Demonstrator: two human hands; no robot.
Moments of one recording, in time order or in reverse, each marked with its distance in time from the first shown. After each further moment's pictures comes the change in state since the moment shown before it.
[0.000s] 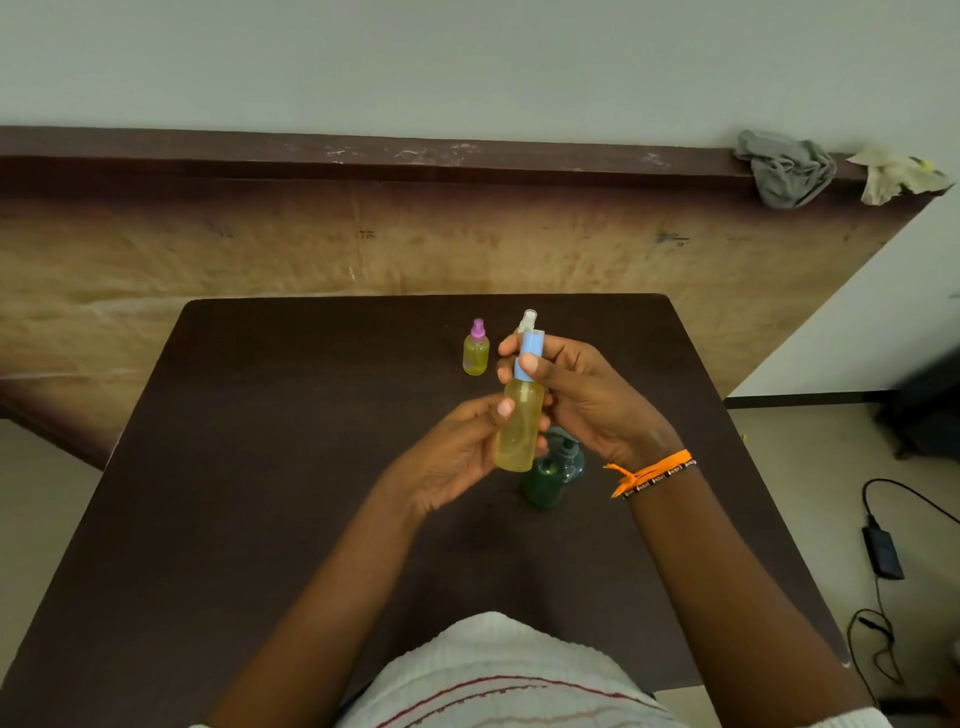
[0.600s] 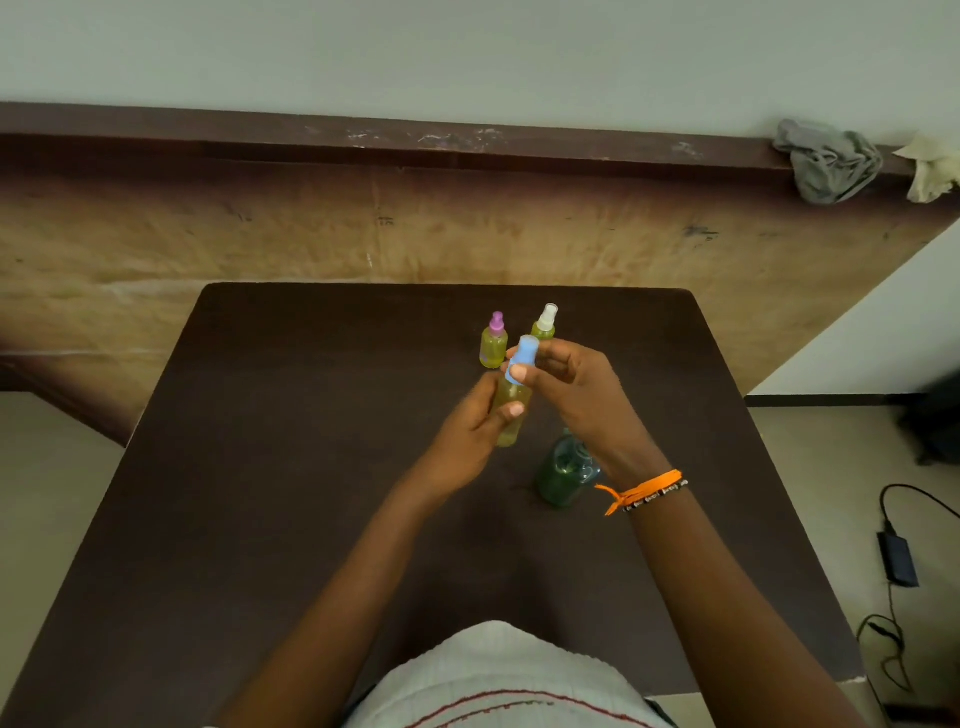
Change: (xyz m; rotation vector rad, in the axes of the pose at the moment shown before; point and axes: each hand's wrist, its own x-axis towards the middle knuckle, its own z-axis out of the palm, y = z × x) left_hand 0.007 -0.007 -0.013 0.586 0.317 0.172; right_hand 0.014 0.018 0.008 -0.415 0.326 -0.058
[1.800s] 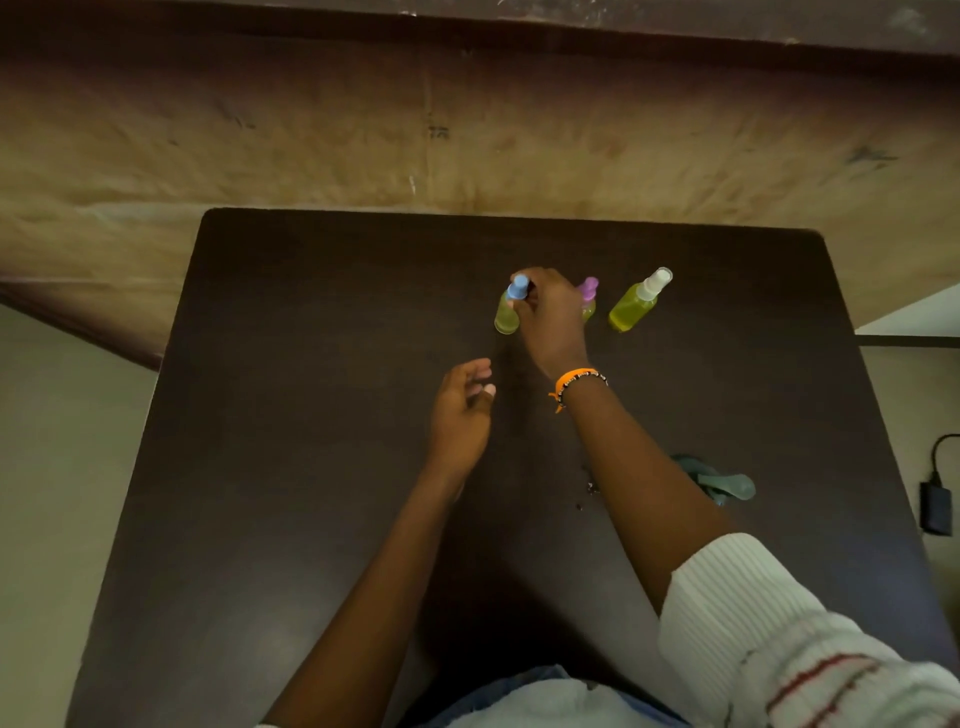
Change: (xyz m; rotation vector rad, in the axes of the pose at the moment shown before) left_hand 0.042 -0.108 -0.082 0.025 0.505 -0.350; right_hand 0.175 0.116 0.092 -0.648 0.250 -0.066
